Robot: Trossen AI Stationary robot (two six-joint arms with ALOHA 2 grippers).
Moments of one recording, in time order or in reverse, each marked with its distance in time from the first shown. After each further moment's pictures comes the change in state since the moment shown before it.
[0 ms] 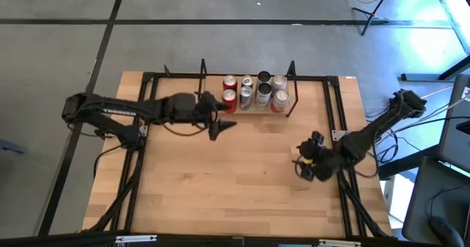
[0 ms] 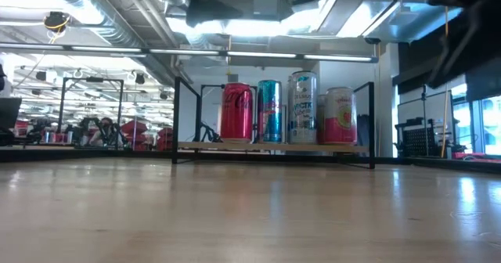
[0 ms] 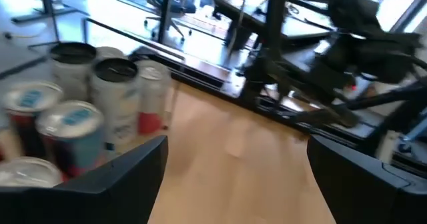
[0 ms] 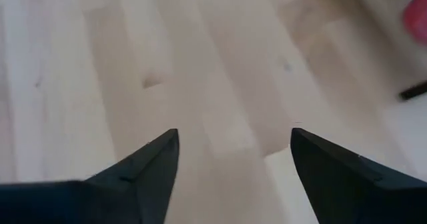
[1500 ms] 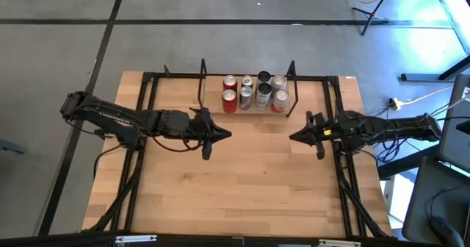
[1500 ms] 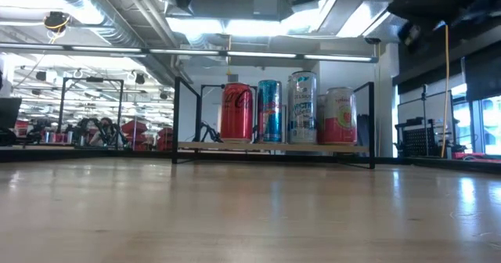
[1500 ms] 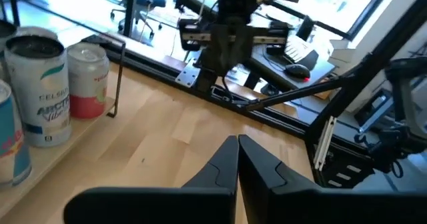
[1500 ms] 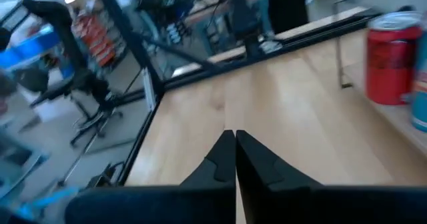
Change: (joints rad) left arm -0.232 -0.021 0.000 -0.004 -0.113 -0.098; right arm -0.606 -0.532 -0.293 0.738 -0.634 -0.555
